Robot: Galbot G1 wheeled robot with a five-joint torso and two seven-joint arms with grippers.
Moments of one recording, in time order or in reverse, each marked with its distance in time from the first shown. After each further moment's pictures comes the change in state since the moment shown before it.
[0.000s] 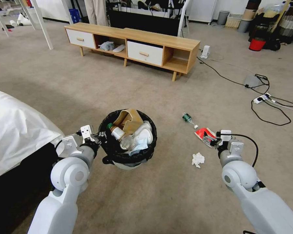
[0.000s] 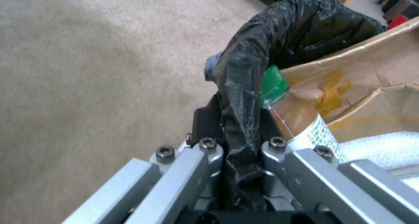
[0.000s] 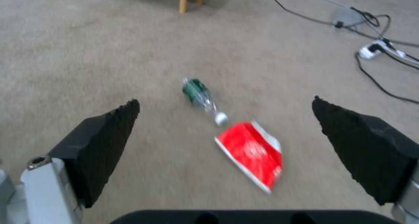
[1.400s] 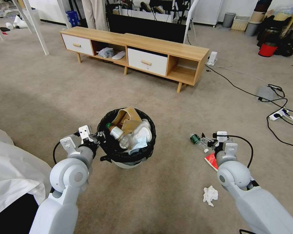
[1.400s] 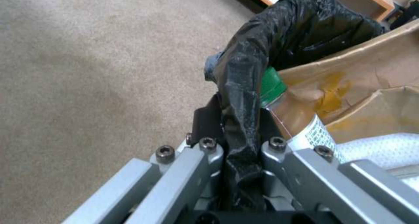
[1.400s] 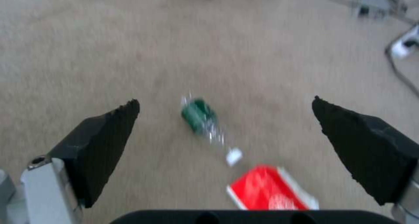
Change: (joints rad) left arm 0.014 -0.028 -0.022 -0.010 0.014 -0.009 0.005; right arm 0.010 0.001 -0.020 -0.035 0.063 -0.081 0.056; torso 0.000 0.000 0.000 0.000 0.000
